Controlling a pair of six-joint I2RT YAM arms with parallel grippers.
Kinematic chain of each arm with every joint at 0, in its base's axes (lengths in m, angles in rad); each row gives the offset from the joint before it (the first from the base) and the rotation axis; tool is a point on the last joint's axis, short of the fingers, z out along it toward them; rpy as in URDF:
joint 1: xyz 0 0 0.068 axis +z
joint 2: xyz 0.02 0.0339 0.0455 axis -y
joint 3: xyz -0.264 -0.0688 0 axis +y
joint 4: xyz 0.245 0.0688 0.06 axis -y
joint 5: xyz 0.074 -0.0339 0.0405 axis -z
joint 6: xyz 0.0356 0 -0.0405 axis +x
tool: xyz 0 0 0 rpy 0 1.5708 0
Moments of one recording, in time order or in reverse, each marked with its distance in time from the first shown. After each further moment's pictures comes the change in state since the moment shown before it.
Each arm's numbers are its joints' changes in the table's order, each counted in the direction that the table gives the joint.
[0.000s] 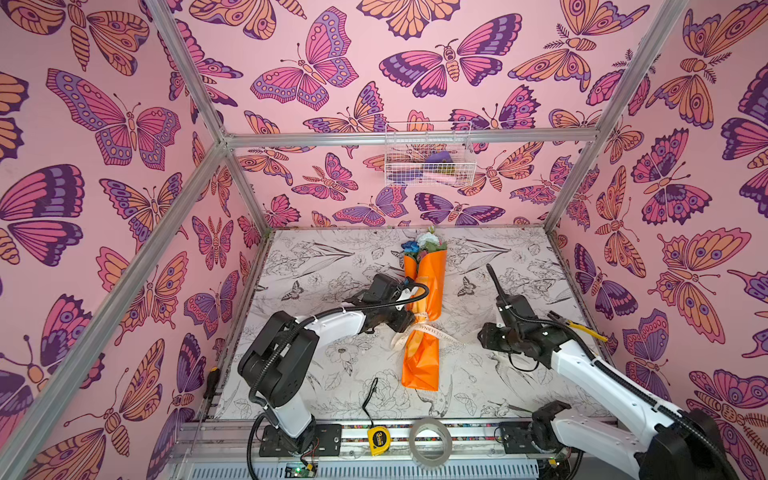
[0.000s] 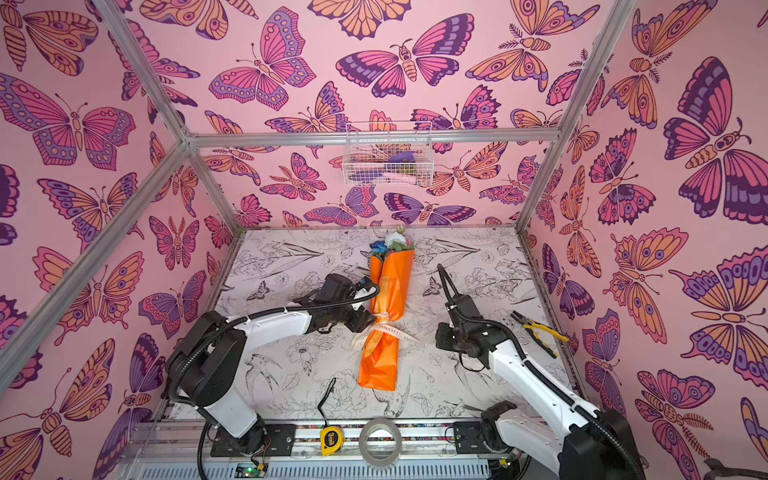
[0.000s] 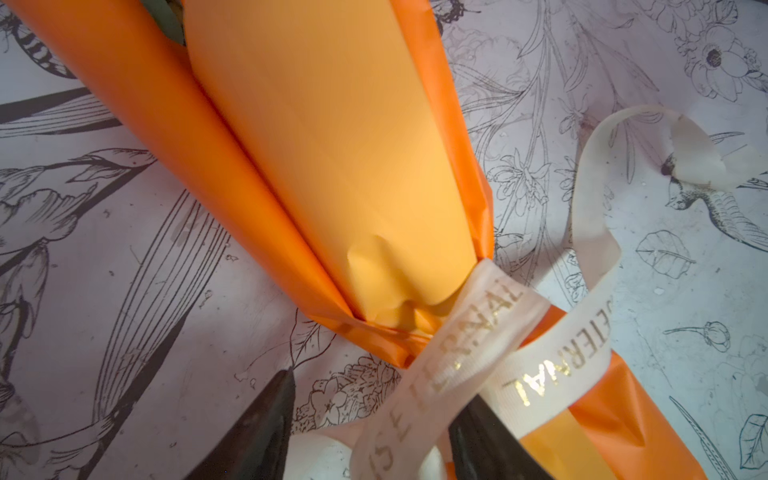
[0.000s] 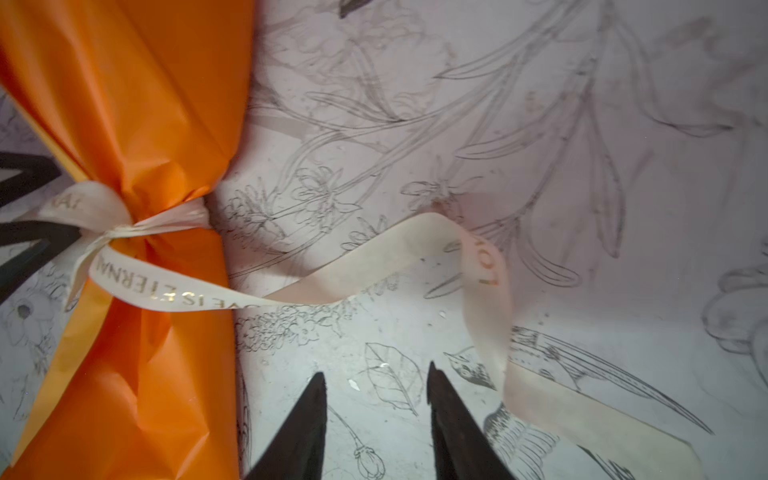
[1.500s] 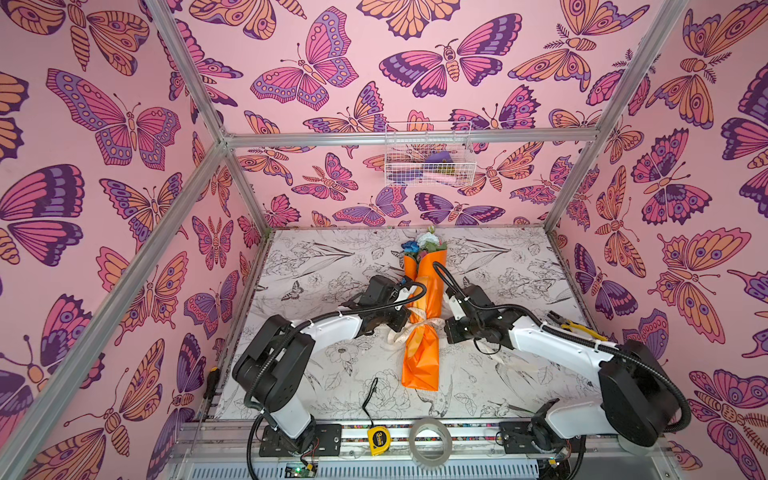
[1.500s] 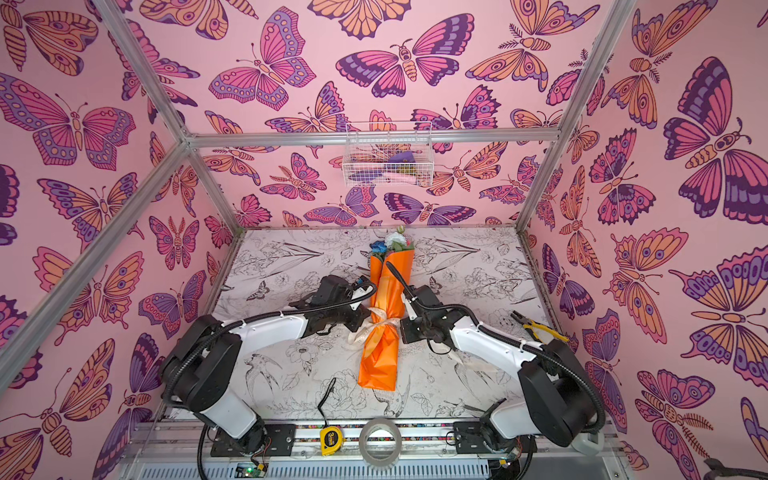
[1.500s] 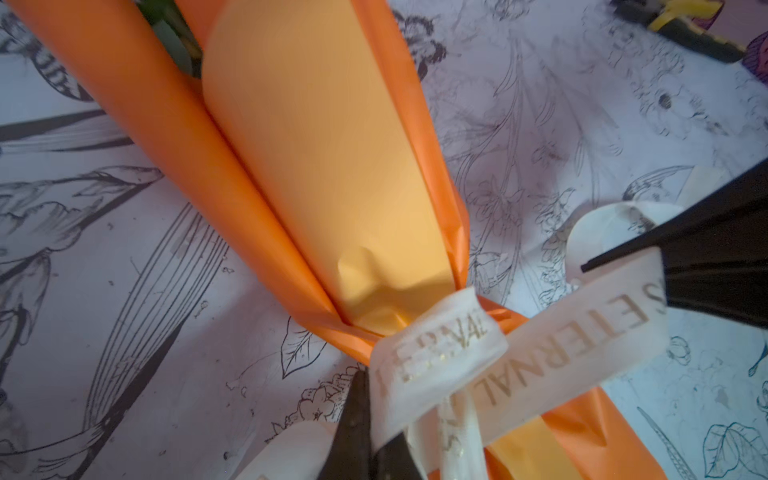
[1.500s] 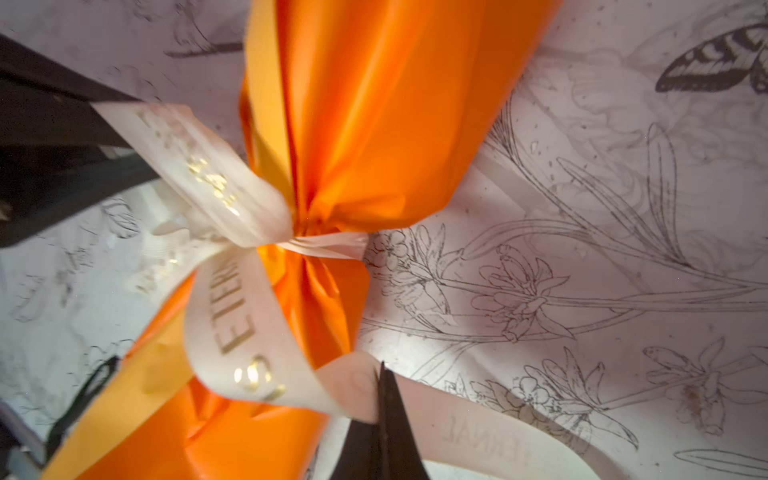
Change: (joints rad) left arm 0.002 0.053 0.066 0.106 0.028 -0.051; right arm 0.194 -0.342 -0.157 0.238 -0.062 -0.187
